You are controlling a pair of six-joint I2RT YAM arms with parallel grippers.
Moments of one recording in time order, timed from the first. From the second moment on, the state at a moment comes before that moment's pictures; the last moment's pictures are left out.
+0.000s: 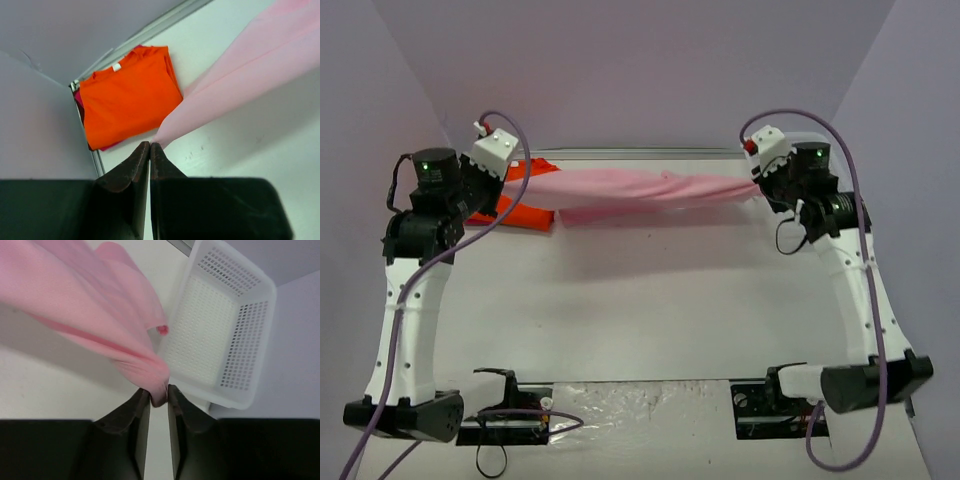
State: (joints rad) left arm -0.07 1.21 1.62 -0.81 0.18 0.43; right arm 0.14 1.36 1.55 -0.79 0.03 -0.48
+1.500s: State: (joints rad) left arm -0.10 0.93 0.99 -0.94 0.49 0.53; right arm 0.30 1.79 1.29 -0.96 -0.31 -0.60
